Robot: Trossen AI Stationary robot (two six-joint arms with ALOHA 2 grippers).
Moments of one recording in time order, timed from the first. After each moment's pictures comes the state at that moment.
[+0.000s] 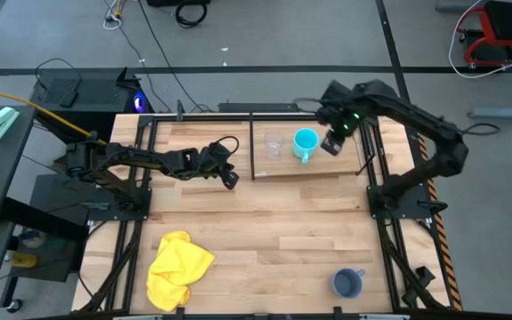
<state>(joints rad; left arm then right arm) 0.23 1.51 0.73 -0.01 -0.24 -0.49 -0.56 1.39 1.50 -1.46 -0.08 0.05</state>
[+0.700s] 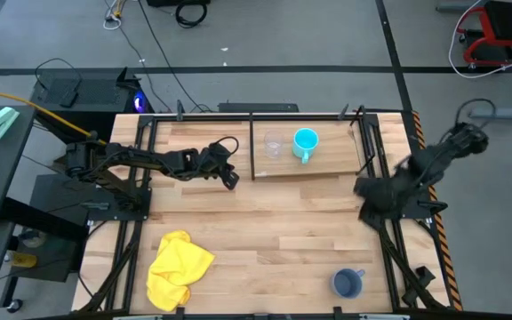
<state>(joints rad) 0.22 1.51 0.73 -0.01 -0.24 -0.51 0.55 0.93 1.09 -1.30 -0.04 1.11</state>
